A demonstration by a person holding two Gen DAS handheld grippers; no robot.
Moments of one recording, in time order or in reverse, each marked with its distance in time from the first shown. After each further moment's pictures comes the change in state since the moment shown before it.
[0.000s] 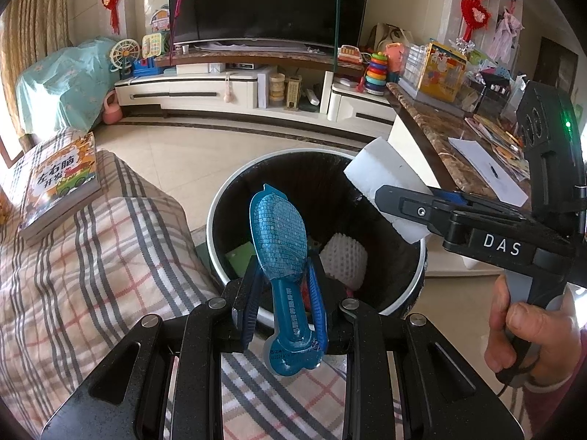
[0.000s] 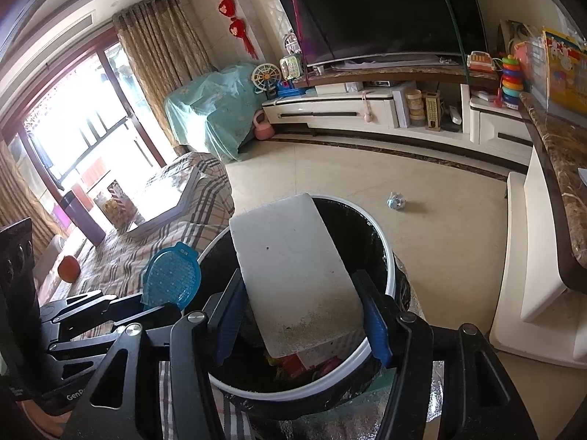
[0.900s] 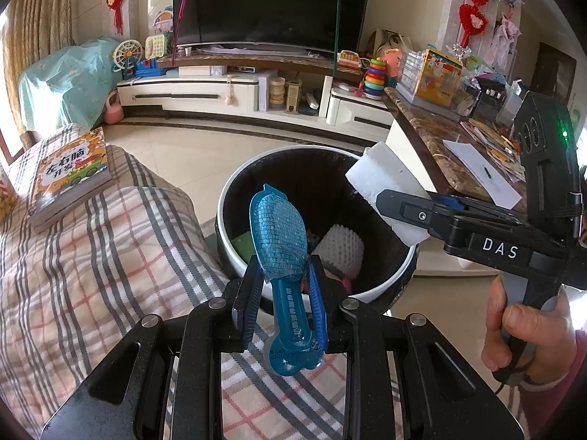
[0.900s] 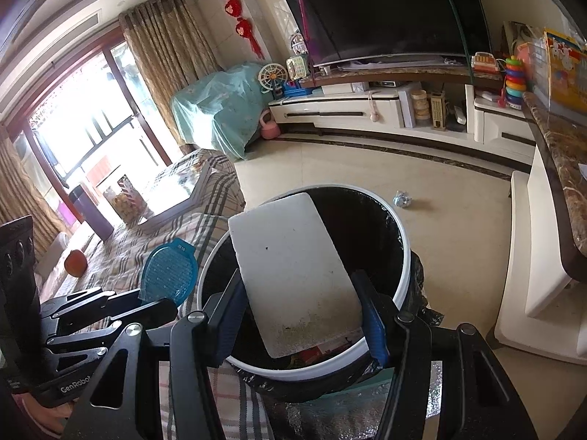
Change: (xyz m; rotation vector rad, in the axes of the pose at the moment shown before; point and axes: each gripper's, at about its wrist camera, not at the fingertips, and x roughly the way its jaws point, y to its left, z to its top) left arm -0.021 0.006 -0.014 -0.013 -0.019 -0.013; right arm -0.012 0.011 -0.013 -0.012 -0.011 0.016
